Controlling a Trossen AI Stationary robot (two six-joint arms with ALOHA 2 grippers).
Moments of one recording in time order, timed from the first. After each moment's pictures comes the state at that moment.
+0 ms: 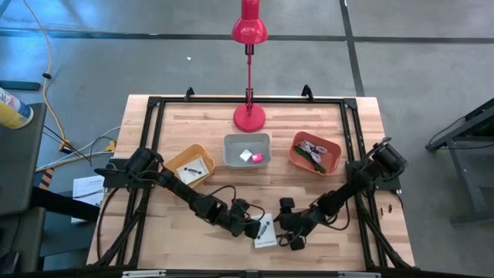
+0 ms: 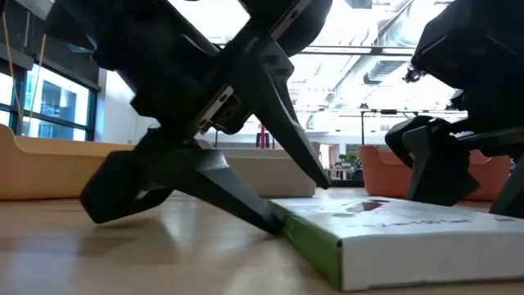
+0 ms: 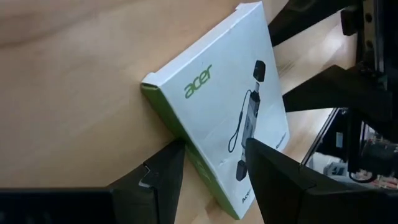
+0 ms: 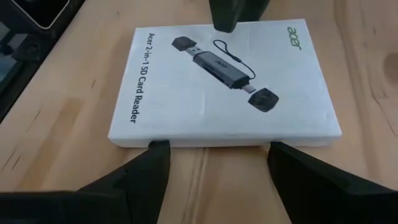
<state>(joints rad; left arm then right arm) -0.36 2.07 1.16 0.14 -0.21 -1.60 0.62 1.88 0.72 0.42 0.24 0.39</state>
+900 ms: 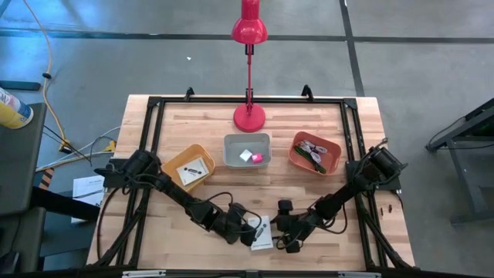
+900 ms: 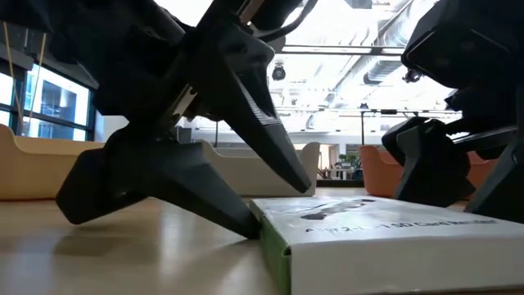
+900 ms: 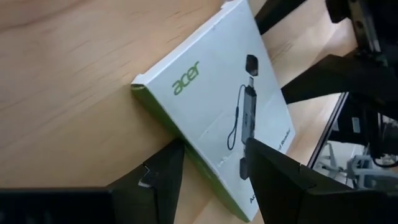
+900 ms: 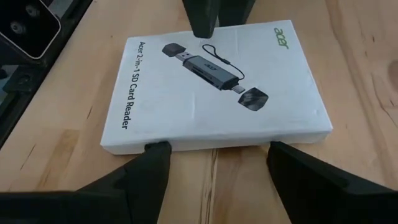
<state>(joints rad) -0.42 2.07 1.15 0.13 -0.30 -1.51 0.62 1.93 0.77 0.44 0.32 0.45</state>
